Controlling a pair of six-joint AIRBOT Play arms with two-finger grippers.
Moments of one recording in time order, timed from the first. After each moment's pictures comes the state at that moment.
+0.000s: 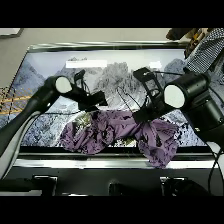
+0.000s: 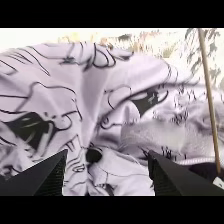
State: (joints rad) left arm -0.49 -1.57 1.55 1.11 -1.21 -2.07; right arm 0.55 -1.13 1.43 -1.61 1.57 1.66
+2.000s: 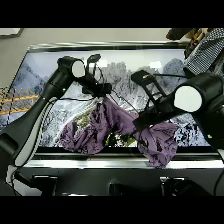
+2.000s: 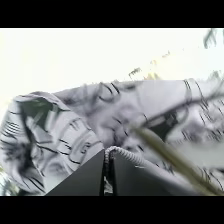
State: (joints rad) left arm -0.55 -1.79 2.01 1.40 -1.38 -1.91; right arm 0.55 -1.07 1.43 -1.47 1.64 1.55
